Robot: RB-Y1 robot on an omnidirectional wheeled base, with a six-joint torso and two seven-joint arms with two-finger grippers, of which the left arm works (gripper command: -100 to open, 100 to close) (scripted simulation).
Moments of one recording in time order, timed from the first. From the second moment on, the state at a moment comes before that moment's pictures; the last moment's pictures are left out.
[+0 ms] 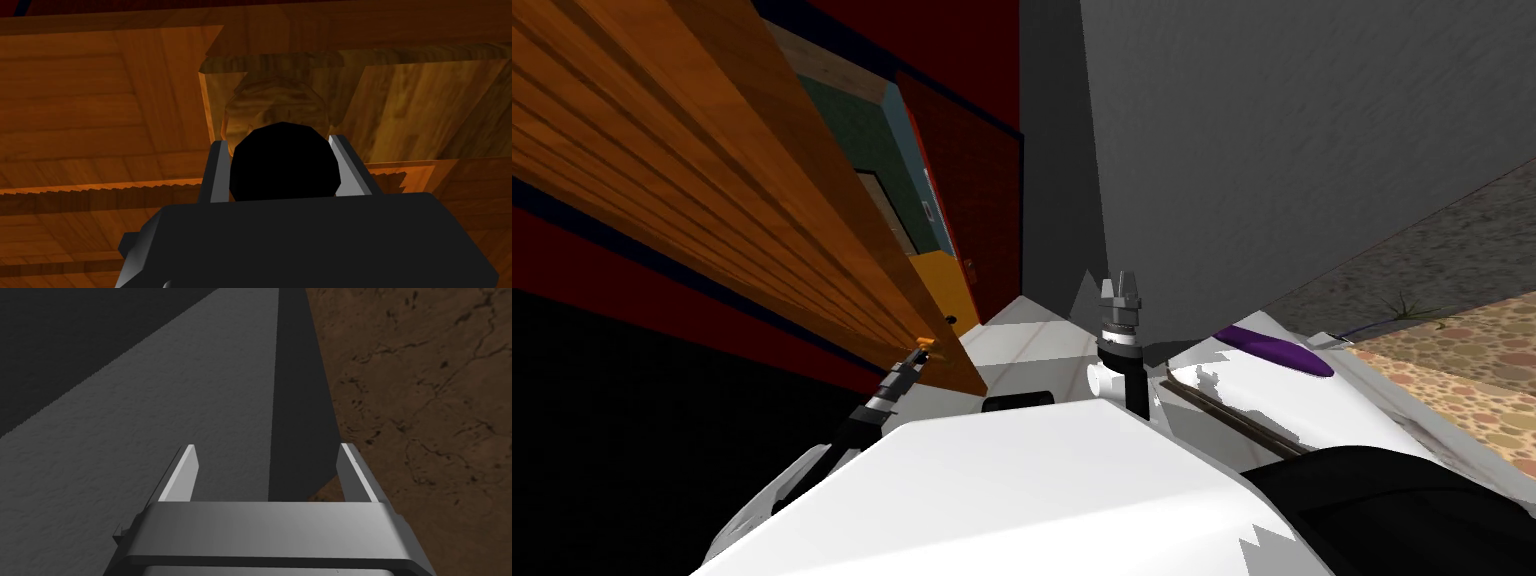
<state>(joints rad) 0.45 0.68 -0.09 -1.35 0.03 -0.80 0.57</state>
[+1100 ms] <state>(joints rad) 0.48 0.68 -0.11 -1.27 -0.01 -0.98 0.56</state>
